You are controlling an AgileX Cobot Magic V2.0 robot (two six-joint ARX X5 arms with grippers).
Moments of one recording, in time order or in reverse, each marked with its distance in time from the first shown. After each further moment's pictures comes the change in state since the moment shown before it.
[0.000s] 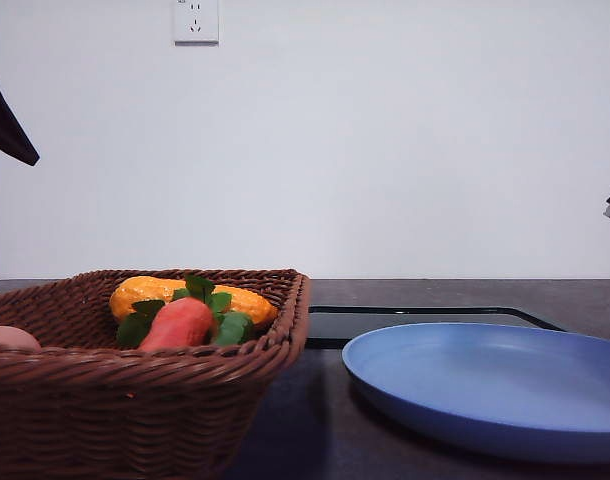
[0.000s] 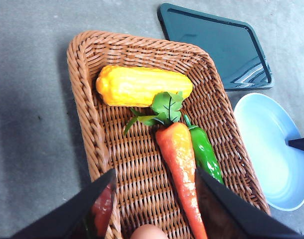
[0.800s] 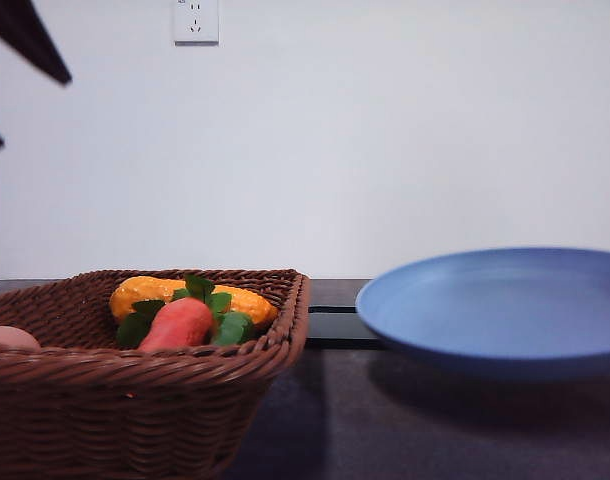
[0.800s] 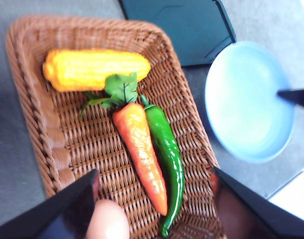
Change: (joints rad) left_arx -0.224 0.001 0.223 -0.260 -0.118 -0.022; right_arx -0.057 -0.257 0.001 0.010 0.005 0.030
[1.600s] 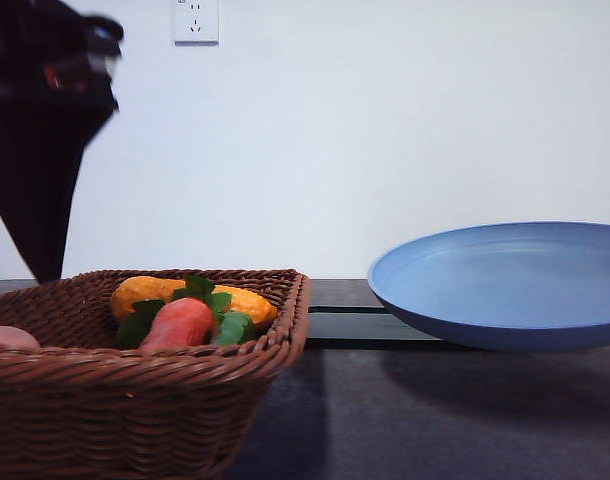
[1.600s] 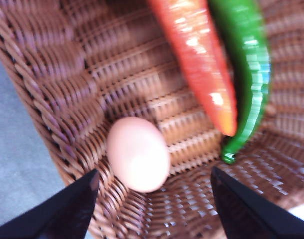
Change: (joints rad) left_arx -0.350 0.447 0.093 -0.220 -0.353 -0.079; right_arx -0.020 -0.045 0.000 -0.001 0.000 0.011
